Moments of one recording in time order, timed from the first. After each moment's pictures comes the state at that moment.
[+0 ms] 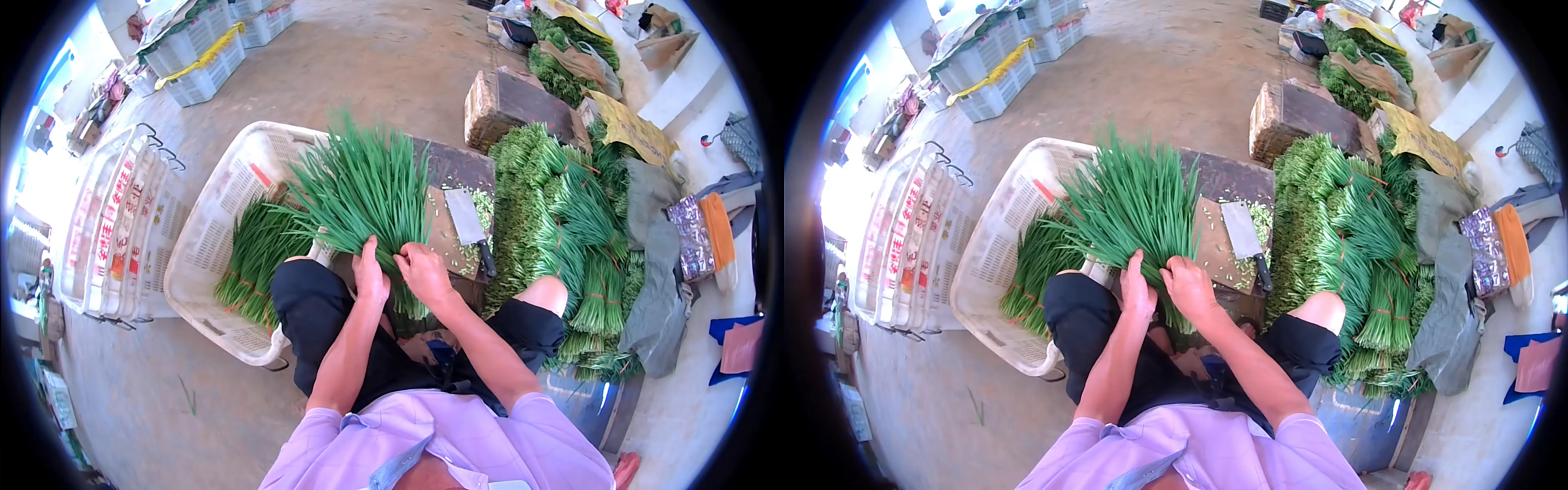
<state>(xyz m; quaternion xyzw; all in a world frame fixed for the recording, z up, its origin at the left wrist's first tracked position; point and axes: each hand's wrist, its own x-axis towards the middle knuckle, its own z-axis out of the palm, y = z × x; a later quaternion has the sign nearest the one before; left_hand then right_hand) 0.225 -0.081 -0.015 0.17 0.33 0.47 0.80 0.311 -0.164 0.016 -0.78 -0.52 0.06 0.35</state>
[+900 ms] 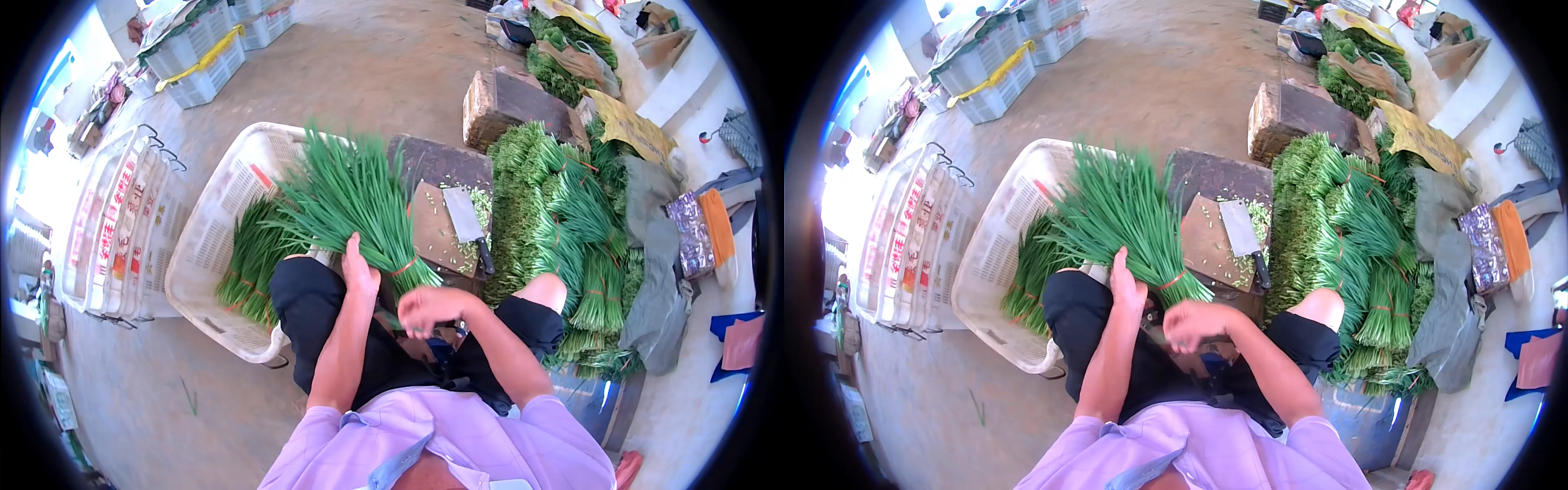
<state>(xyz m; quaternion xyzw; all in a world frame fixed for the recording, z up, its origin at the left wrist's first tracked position) 0.217 -0.062 -0.026 0.12 0.33 0.48 0.80 0.330 -0.215 0.042 -0.51 -0.41 0.73 0.20</state>
